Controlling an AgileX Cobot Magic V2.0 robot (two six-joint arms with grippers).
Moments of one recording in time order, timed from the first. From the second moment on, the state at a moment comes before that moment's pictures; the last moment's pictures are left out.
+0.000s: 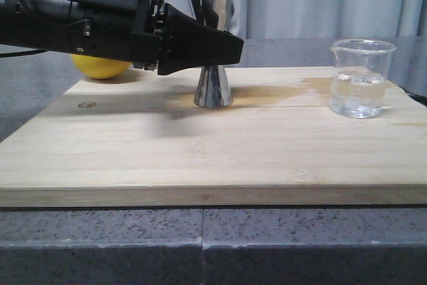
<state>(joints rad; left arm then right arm) -0.40 1.86 -1.04 -1.77 1.16 2.28 -0.06 0.65 -0.70 0.14 0.66 -0.14</state>
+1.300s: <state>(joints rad) -0.40 1.86 -1.09 -1.77 1.15 2.29 -0.06 0.65 -0.70 0.16 0.66 -0.15</state>
